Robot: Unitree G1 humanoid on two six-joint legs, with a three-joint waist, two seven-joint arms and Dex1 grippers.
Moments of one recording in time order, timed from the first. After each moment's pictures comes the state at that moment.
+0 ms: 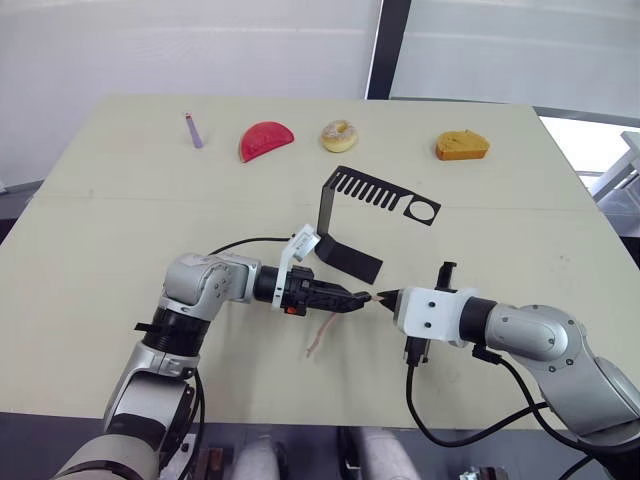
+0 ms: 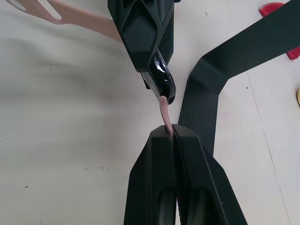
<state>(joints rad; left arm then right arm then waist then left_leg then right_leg) -0.73 0.37 -0.16 0.08 -0.60 1.21 -1.01 -0.23 -0.86 0.23 -0.74 -0.06 0.53 0.79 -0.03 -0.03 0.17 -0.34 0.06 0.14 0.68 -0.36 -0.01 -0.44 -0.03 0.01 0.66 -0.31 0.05</state>
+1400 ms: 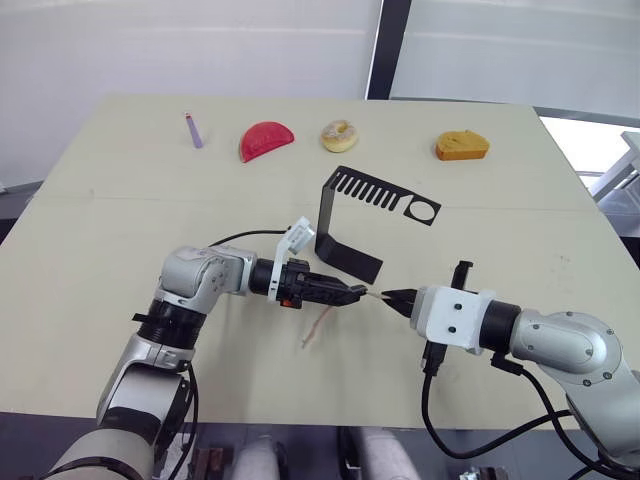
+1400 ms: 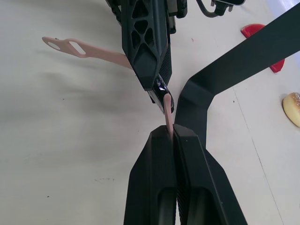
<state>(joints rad) -0.77 0.41 -0.19 0.13 -0.61 1.15 -1.06 -0.16 -0.88 0.09 -0.86 0.07 0.57 0.78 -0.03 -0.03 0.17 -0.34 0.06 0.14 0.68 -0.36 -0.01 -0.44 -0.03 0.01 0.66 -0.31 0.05</state>
